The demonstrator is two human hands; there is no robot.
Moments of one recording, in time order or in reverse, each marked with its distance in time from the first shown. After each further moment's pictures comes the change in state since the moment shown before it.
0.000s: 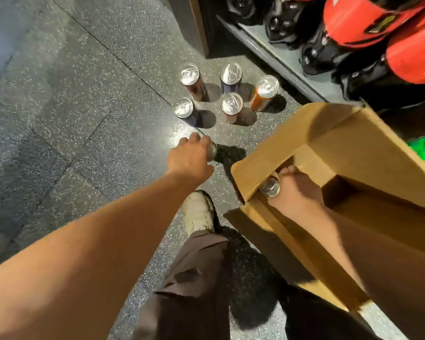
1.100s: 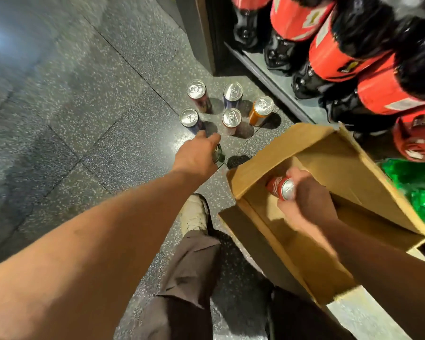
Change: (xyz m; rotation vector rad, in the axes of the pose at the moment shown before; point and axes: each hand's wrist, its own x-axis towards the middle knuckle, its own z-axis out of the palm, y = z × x) left_hand -0.033 0.019 -0.058 -0.195 0.067 0.042; right_hand -0.044 0.028 -0.051 0.230 0.114 -0.132
